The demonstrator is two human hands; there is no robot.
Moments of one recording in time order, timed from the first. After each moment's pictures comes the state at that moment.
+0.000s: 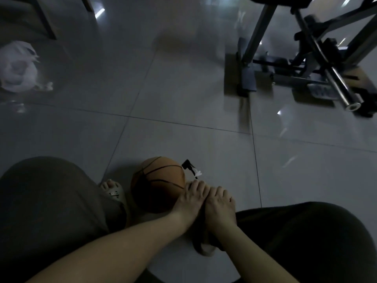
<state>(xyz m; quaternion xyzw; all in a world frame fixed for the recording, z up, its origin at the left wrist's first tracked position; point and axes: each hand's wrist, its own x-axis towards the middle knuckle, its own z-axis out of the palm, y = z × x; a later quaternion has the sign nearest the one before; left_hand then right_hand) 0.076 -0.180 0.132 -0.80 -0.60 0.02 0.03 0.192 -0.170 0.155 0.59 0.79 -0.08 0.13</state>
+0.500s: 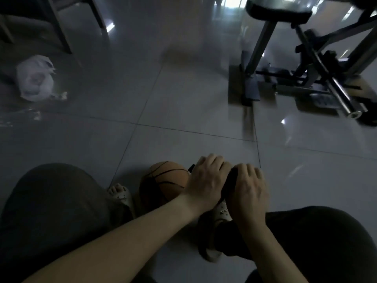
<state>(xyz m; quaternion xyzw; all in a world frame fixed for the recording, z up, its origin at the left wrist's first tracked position) 0.072 -0.161 0.261 -0.79 -0.56 -0.25 0.03 0.203 -0.160 0.265 0.61 0.76 0.02 -0.21</state>
